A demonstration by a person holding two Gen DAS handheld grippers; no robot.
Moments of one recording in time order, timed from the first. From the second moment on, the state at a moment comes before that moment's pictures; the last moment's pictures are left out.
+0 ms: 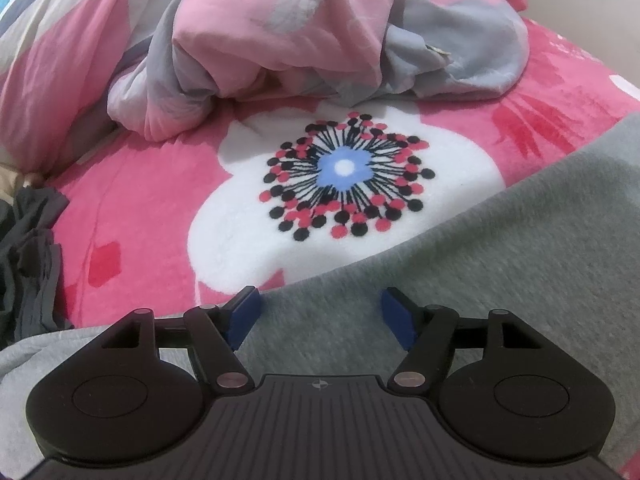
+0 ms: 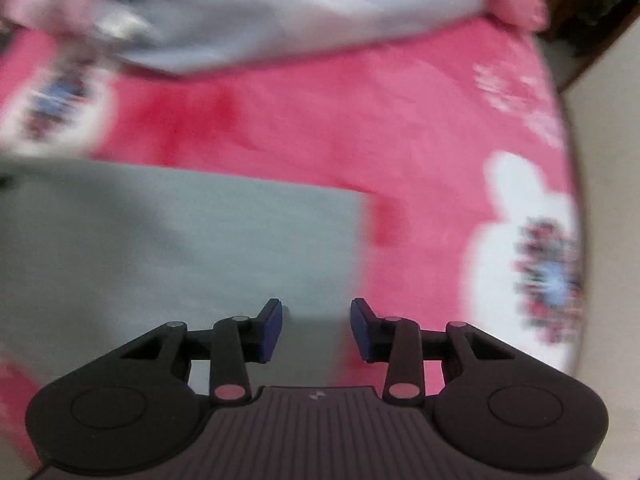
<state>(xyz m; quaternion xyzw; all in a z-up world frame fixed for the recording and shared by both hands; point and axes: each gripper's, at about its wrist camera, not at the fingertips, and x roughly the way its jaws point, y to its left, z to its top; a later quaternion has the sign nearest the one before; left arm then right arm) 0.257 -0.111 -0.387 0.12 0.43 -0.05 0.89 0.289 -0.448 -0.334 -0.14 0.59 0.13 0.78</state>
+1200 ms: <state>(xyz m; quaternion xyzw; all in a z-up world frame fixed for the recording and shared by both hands) 0.137 0.077 -0.339 -0.01 0.50 0.03 0.87 0.270 -0.254 -0.330 0.14 0.49 0.08 0.86</state>
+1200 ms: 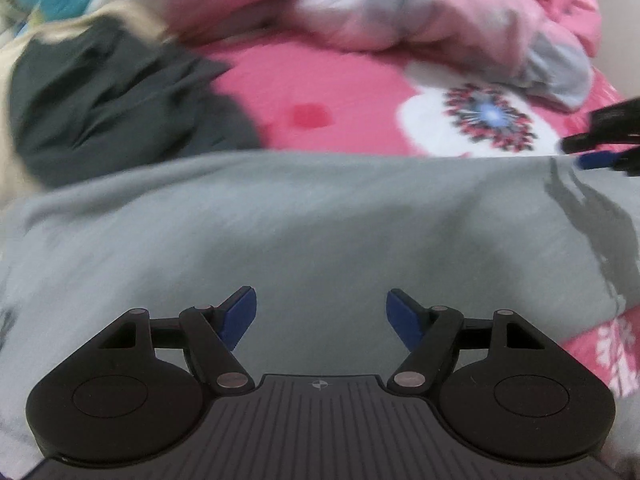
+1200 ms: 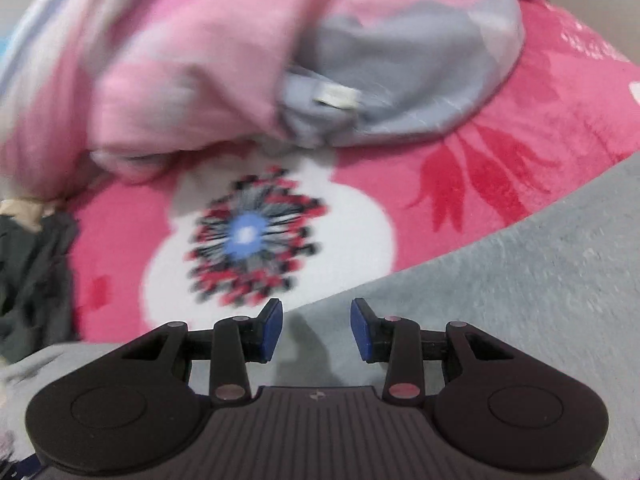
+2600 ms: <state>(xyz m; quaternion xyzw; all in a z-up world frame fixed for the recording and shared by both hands) 0.132 0.202 -0.381 0.01 0.50 0.08 0.86 0.241 -0.376 -0.374 0.03 0.47 -0.17 0.87</state>
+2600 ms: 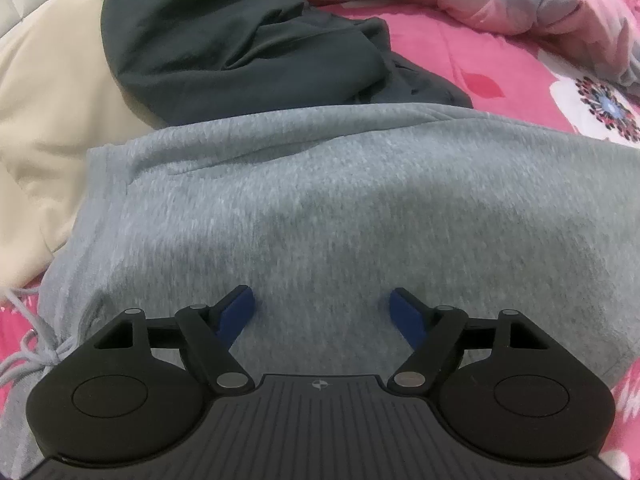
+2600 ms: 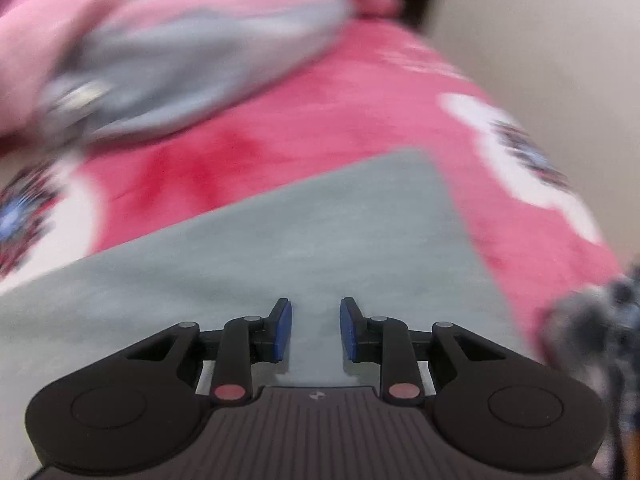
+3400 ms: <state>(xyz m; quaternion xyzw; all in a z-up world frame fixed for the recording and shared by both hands) 0.134 0.170 -0.334 0.00 0.50 0.19 0.85 0.230 -0.361 -0.315 0.02 0.49 0.04 0.87</state>
